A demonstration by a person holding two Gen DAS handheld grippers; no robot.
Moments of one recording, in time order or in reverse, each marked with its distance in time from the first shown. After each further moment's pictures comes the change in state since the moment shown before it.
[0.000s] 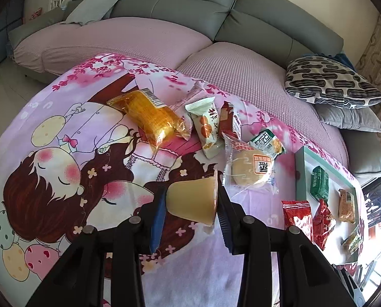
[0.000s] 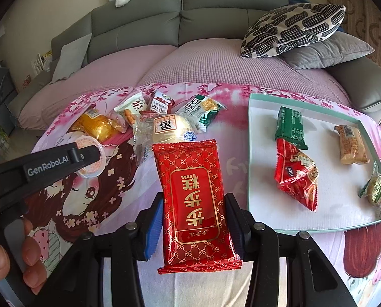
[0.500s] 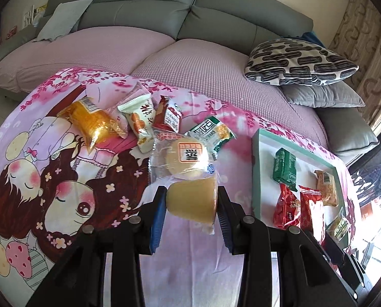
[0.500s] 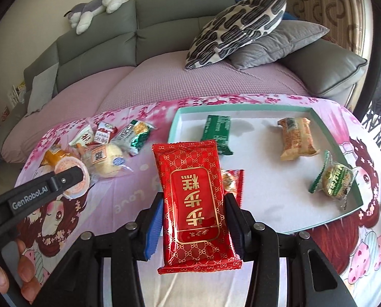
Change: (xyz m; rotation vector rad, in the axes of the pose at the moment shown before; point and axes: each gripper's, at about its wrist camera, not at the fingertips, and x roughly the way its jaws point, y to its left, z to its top) left arm -0.003 -0.079 -0.016 0.124 0.002 -0.075; right arm -0.029 -0.093 0.005 0.162 -0.066 -0.108
